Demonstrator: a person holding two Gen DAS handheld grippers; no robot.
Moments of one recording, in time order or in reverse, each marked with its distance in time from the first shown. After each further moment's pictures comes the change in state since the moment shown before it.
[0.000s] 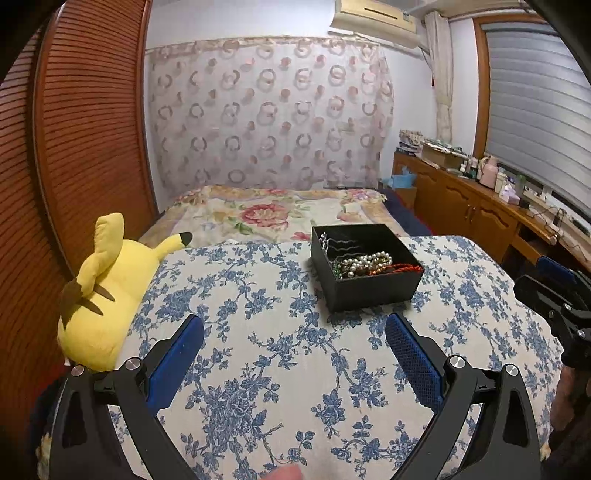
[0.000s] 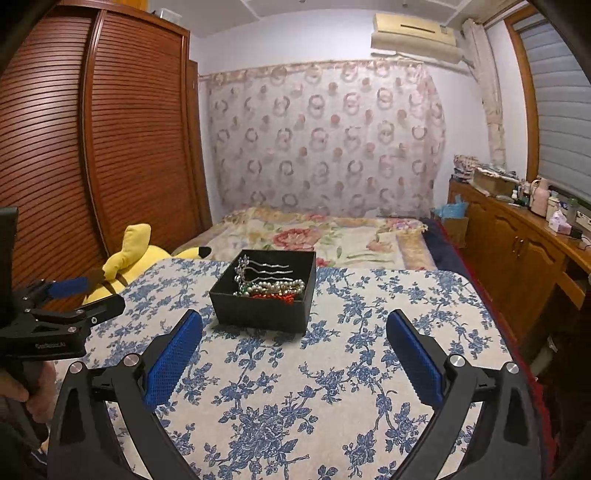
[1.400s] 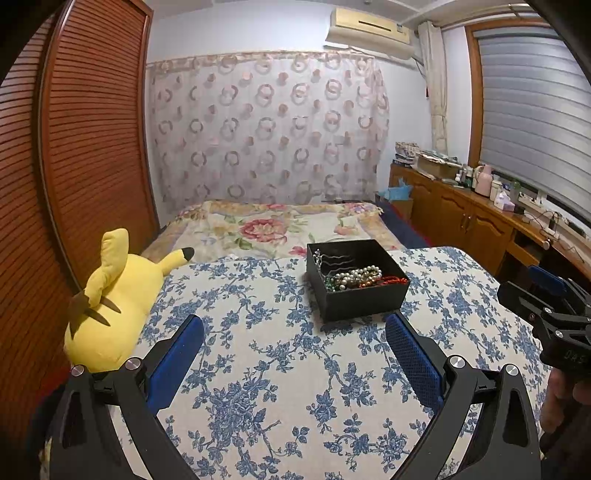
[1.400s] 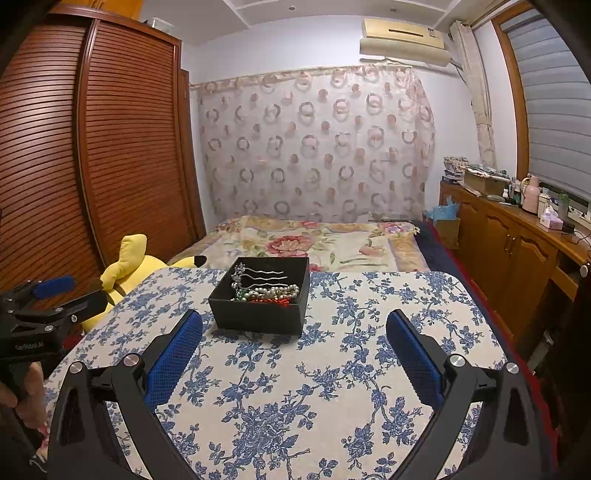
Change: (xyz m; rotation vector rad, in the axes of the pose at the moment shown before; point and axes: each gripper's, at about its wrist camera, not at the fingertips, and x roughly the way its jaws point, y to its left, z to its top) left arm -0.028 -0.006 0.003 0.010 -0.049 -0.002; right arm -0.011 0.000 -0.003 0.025 -0.021 -0.024
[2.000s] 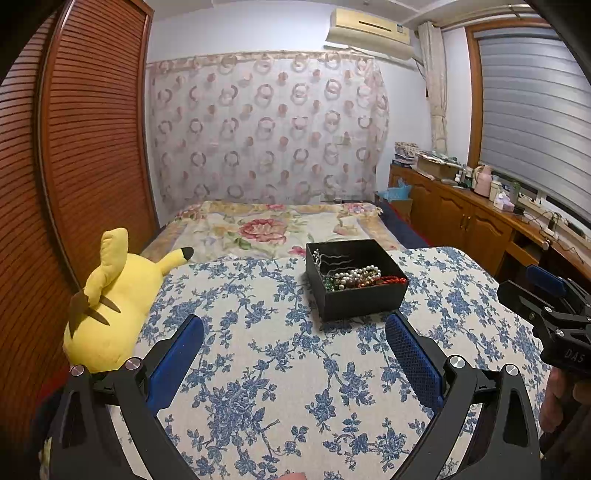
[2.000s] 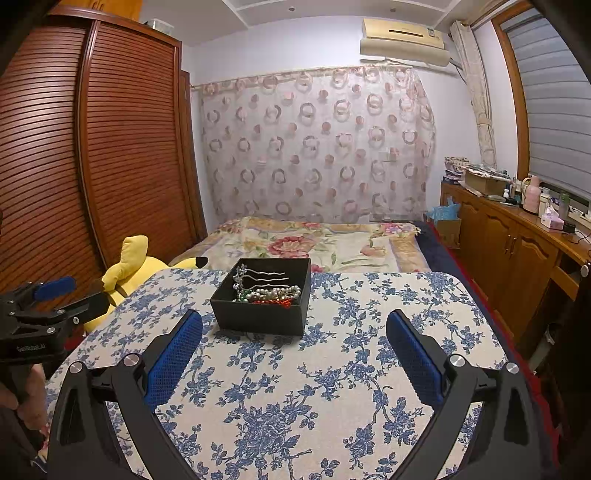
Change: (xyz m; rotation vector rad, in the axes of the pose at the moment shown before) left arm -0.003 0.000 0.002 0.000 0.001 -0.004; right arm 0.000 0.000 0.000 0.001 0.000 0.000
